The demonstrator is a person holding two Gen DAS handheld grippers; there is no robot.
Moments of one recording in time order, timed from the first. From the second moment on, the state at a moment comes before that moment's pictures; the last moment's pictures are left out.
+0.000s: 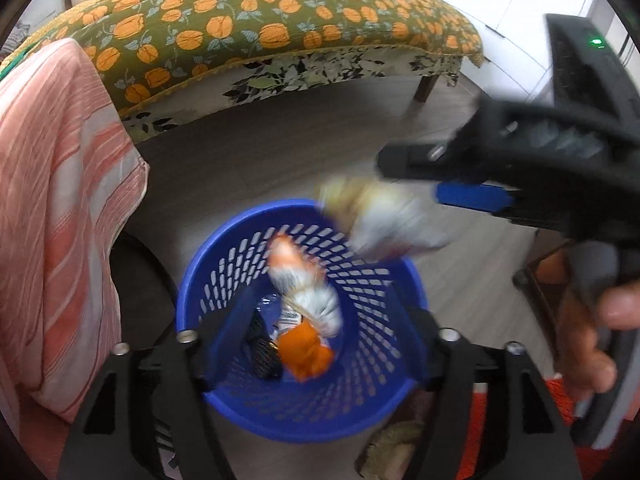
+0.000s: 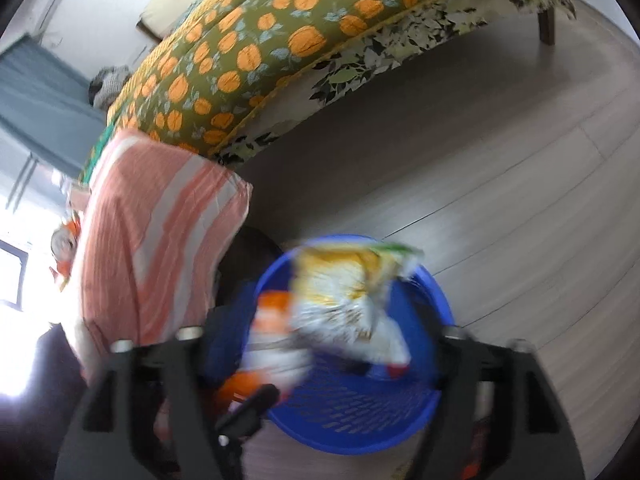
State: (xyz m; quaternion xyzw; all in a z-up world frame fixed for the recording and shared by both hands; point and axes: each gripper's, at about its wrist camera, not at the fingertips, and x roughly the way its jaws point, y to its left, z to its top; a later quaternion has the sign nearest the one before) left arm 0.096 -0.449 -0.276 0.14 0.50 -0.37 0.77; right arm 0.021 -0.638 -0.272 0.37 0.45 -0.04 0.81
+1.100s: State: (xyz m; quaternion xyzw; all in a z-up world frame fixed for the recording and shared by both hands) left arm 0.132 -0.131 -0.150 0.07 0.44 -0.22 0.87; right arm 0.013 -0.368 -0.142 0.04 0.36 0.04 0.93
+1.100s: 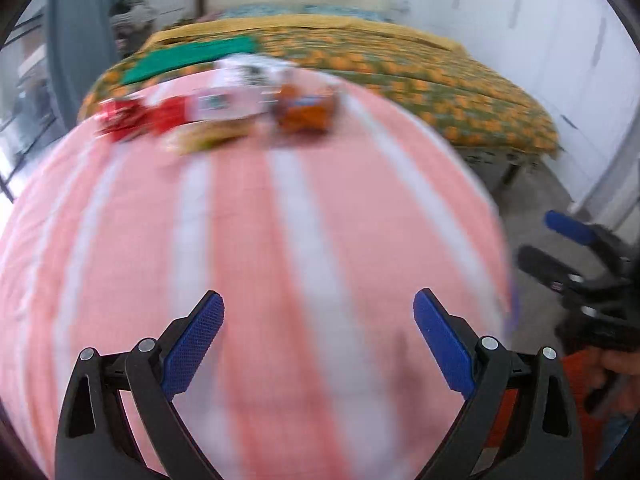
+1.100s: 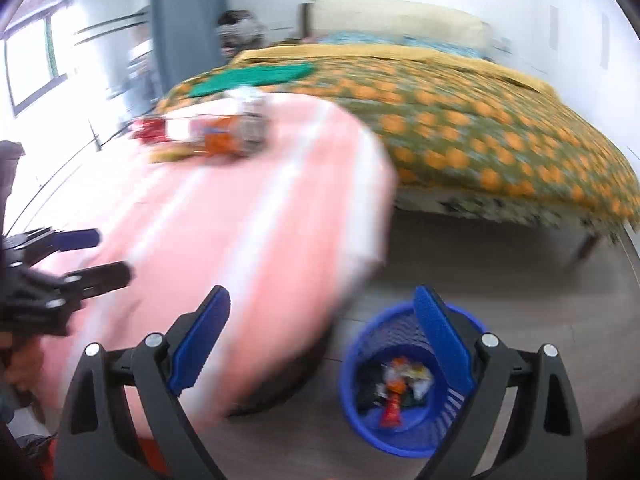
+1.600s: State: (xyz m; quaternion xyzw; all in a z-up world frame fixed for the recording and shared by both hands) left arm 0.226 -0.061 -0.134 0.08 0.42 -0.21 0.88; right arm 0.121 -0.240 -0.156 -0.01 0.42 0.12 0.90
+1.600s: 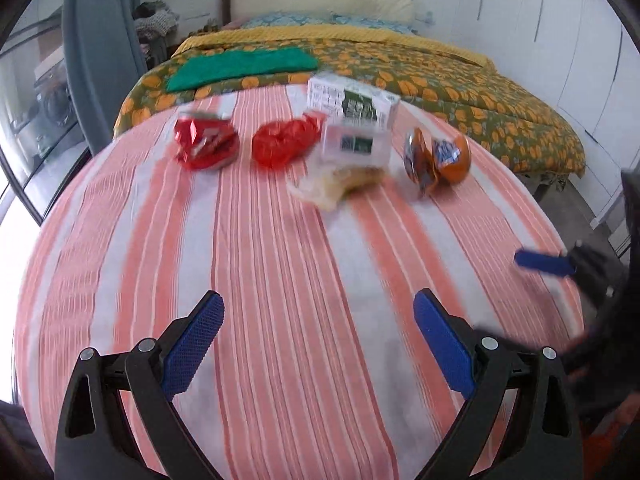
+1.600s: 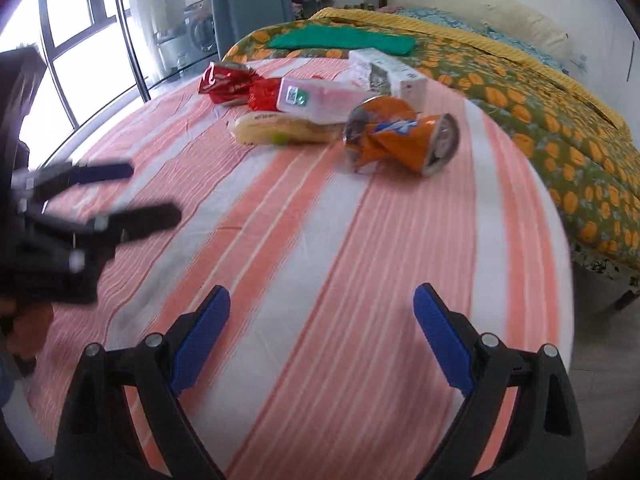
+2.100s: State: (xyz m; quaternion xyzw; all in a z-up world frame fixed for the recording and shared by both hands) left arm 0.317 -0.113 -0.153 0.14 0.44 -0.25 0.85; right arm 0.121 -0.233 -0.165 -0.02 0.42 0.11 0.90
